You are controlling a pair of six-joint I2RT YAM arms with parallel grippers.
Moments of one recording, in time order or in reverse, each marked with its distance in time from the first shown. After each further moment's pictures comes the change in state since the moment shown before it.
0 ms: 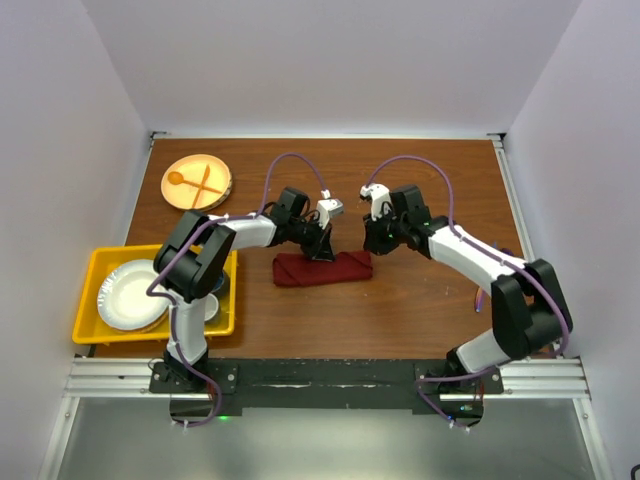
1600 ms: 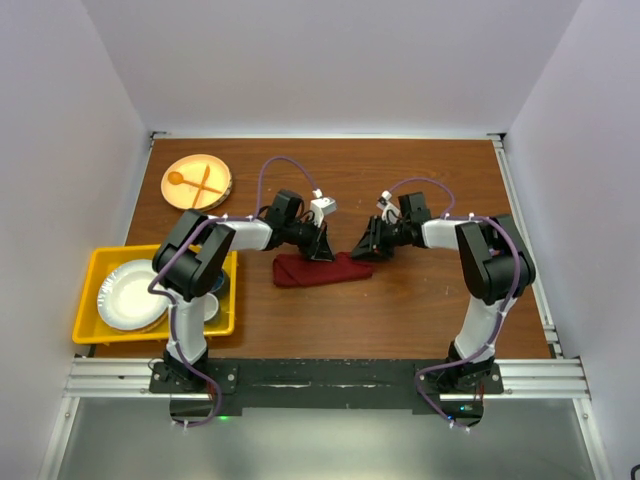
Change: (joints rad) left arm 0.028 0.004 -0.063 0.127 0.034 -0.153; right arm -0.172 0.404 -0.002 0.229 -0.456 0.624
